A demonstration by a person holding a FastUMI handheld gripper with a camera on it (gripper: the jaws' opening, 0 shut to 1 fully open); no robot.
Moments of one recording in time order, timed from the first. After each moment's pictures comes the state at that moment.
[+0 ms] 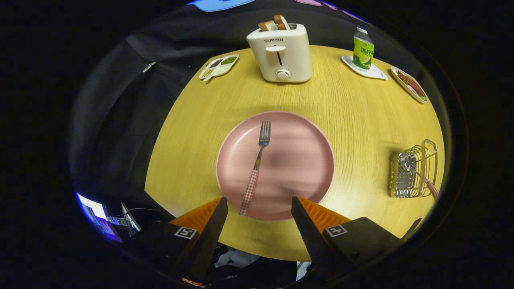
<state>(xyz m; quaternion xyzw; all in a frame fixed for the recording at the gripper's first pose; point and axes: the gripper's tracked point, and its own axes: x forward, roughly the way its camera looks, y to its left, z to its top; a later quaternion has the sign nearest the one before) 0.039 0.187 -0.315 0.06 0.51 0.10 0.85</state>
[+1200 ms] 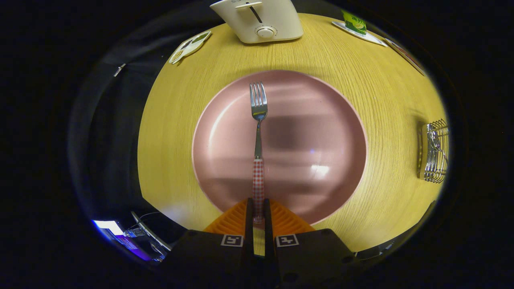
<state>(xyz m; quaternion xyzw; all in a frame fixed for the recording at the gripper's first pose) 0.042 0.204 -0.362 0.12 0.59 0.08 0.79</state>
